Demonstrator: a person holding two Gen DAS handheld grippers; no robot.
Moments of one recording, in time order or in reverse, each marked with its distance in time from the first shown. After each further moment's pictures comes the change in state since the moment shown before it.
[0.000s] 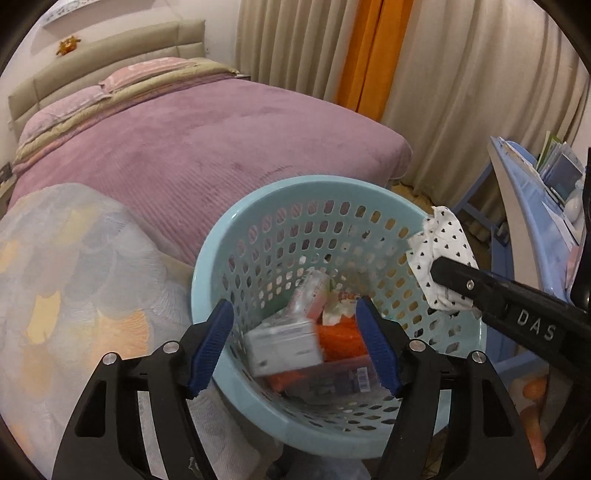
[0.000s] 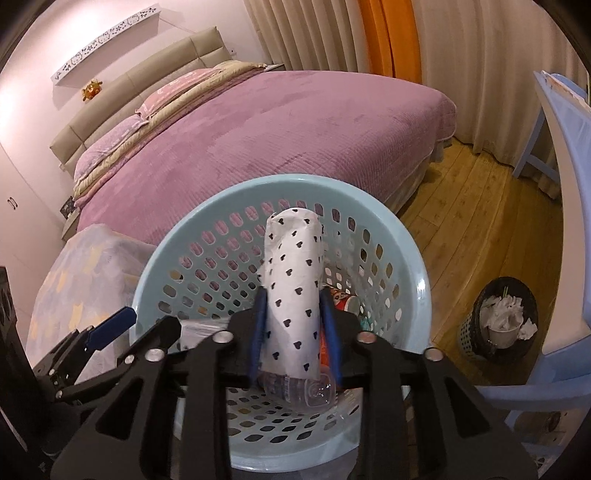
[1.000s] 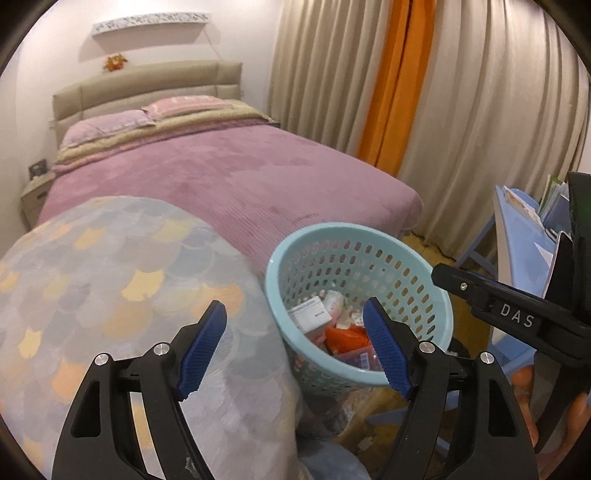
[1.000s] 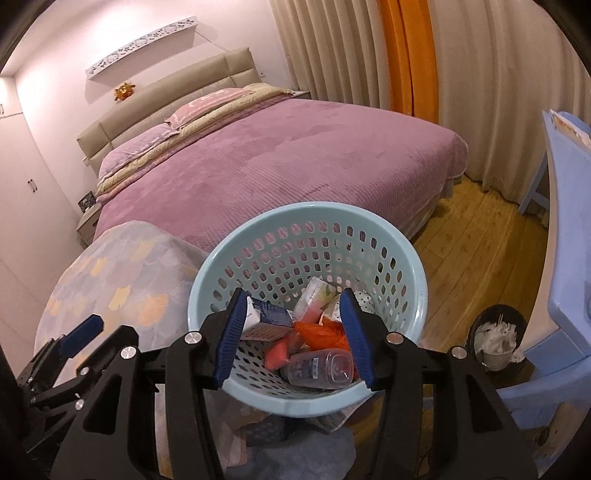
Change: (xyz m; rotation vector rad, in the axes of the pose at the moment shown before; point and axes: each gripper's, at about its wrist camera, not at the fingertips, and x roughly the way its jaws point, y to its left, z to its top) left arm -0.122 0.018 -0.038 -0.088 -0.209 0.080; right arm -0.082 0.046 -0.033 -0.116 -0.123 0.040
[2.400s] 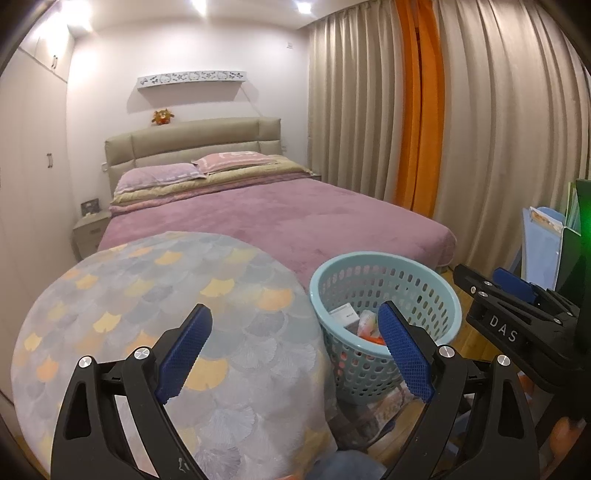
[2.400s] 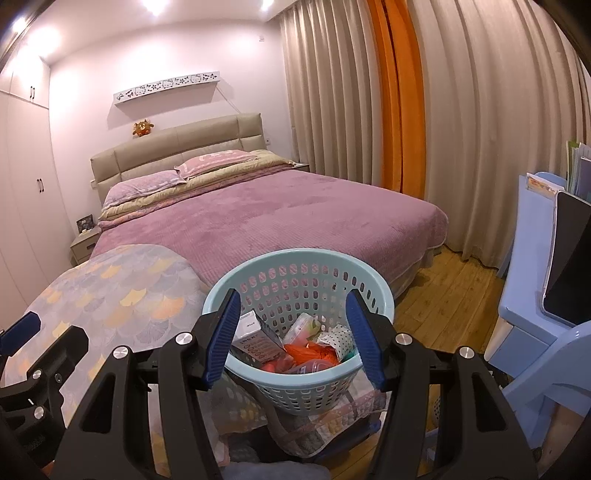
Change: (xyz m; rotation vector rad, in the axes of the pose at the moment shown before) left arm -0.096 -0.018 -0.048 0.028 -0.221 0.188; right arm -0.077 0.019 -0.063 -0.097 -0.297 -0.075
